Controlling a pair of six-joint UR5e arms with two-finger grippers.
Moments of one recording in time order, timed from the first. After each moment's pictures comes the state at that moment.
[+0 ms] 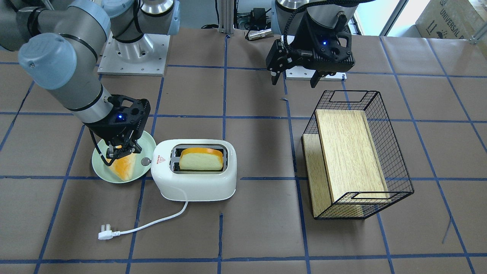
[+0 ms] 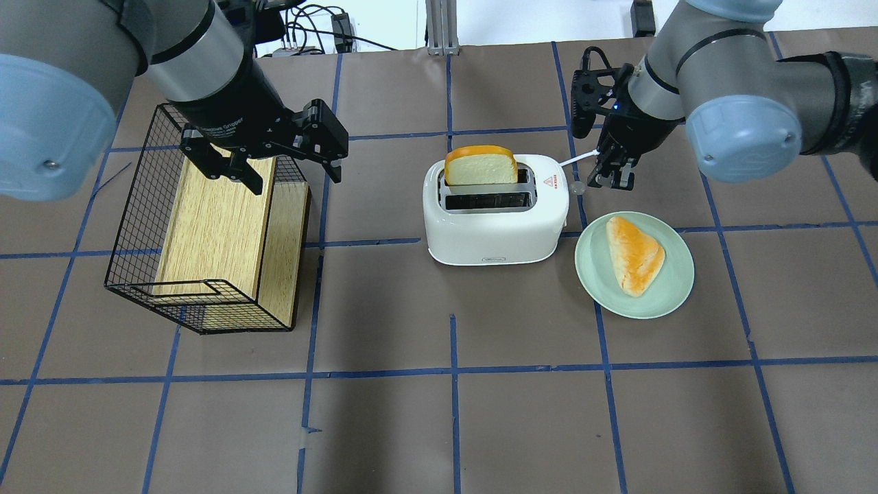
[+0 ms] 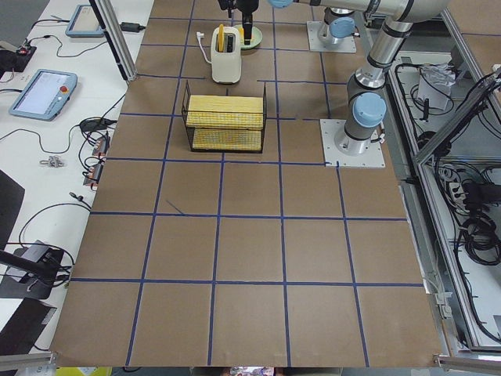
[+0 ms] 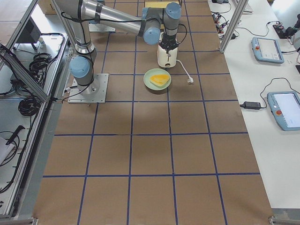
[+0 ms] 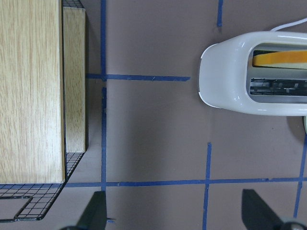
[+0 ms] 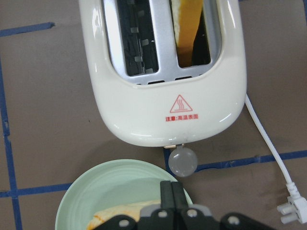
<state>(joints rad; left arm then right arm) -1.68 -1.54 -1.56 -1.59 1.45 -0.16 1.54 -1.39 1.74 -1.94 -1.41 -1.48</state>
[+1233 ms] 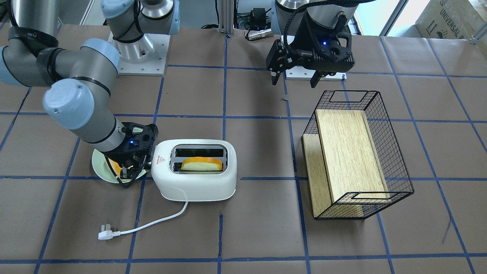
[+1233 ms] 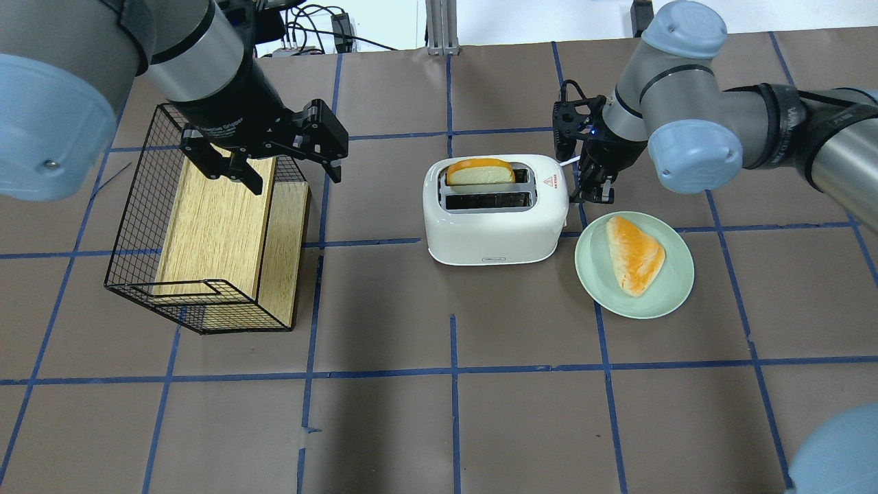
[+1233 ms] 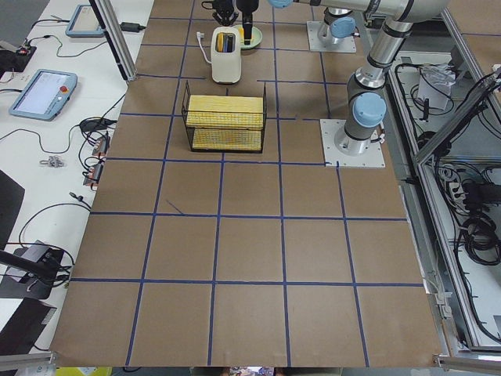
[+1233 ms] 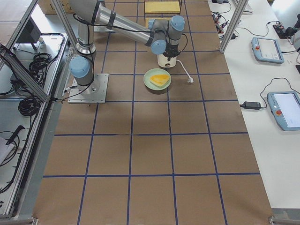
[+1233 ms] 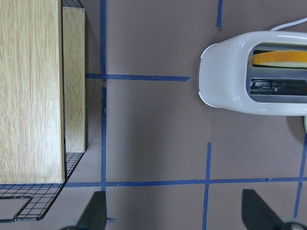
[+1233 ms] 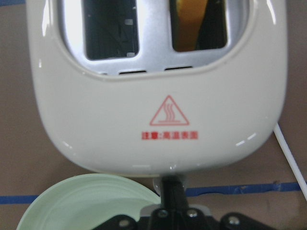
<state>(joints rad) -1.68 -1.54 -1.56 -1.59 1.45 -0.16 1.54 -1.26 1.76 -2.03 -1.41 -1.54</state>
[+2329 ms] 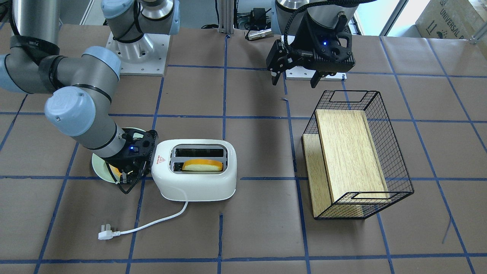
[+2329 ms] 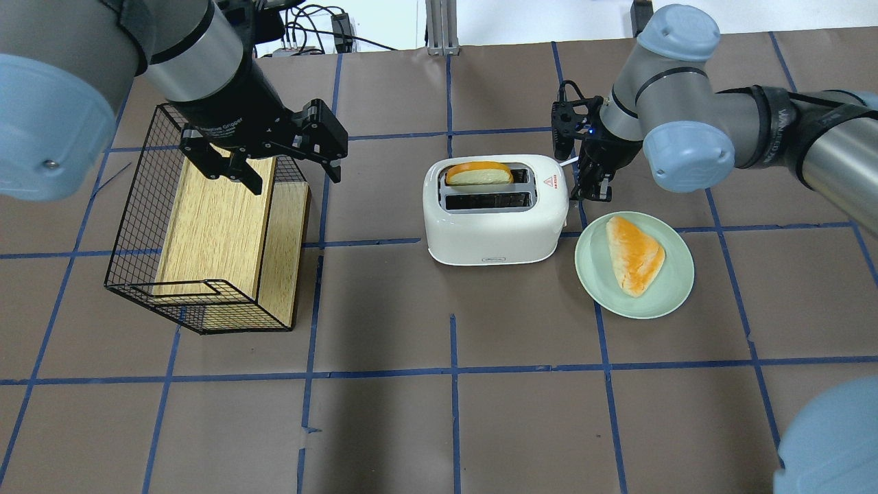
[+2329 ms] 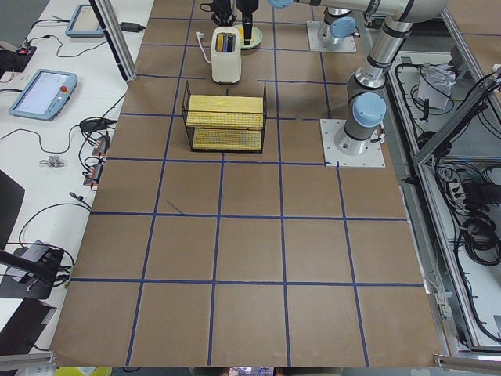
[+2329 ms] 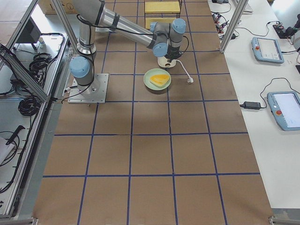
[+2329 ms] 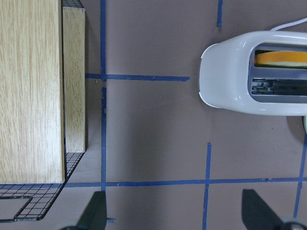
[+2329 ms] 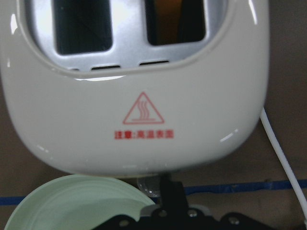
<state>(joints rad) -1.68 -1.54 -1.56 -1.59 1.45 -0.16 1.54 -1.25 1.74 -2.03 -1.42 -1.52</state>
